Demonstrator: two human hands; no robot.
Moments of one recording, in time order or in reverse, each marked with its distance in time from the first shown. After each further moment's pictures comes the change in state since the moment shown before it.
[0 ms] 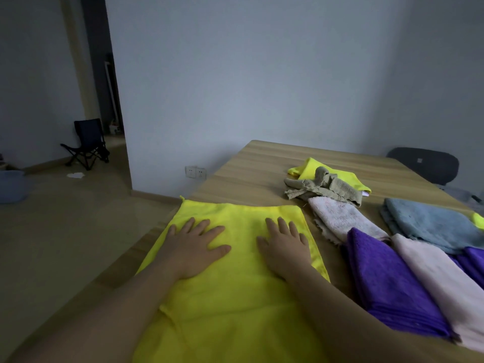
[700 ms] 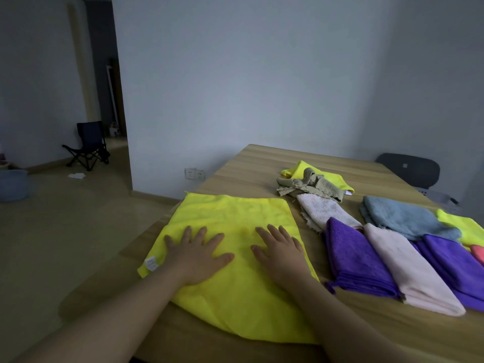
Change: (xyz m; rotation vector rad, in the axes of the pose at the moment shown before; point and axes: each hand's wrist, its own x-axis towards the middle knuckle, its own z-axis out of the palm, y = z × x) left_hand -0.067 0.026 0.000 0.029 -0.115 -0.077; right_hand -0.070 0.008 -0.006 0.032 0.012 -0.153
